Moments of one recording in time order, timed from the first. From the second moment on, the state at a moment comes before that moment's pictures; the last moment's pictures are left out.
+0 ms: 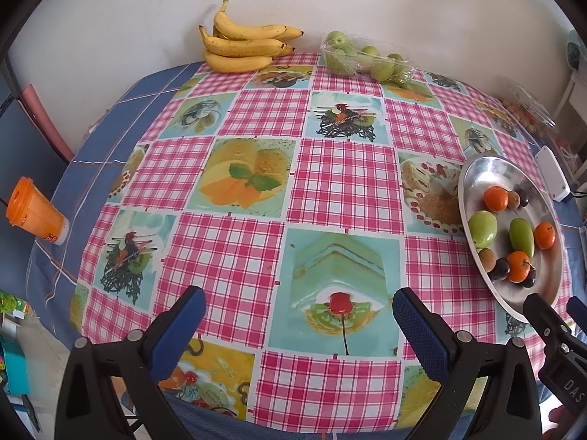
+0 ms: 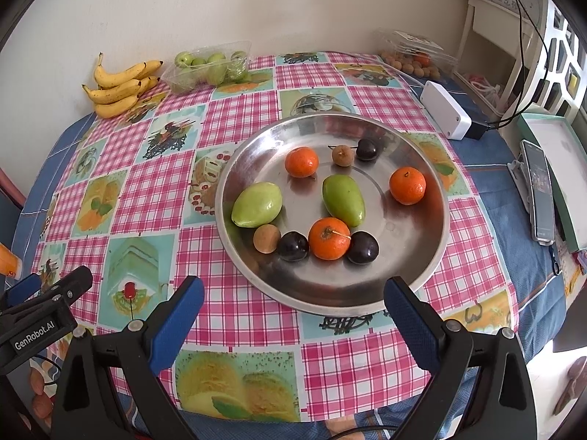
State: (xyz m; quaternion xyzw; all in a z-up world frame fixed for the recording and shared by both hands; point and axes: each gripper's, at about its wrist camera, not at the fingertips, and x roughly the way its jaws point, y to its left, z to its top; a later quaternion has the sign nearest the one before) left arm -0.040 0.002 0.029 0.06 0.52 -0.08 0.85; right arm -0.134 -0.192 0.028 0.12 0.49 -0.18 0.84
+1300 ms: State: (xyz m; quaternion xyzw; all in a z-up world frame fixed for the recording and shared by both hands) left arm -0.040 0.000 0.030 0.07 0.52 -0.08 0.85; right arm -0.133 -0.191 0.026 0.12 0.50 -0.19 0.84
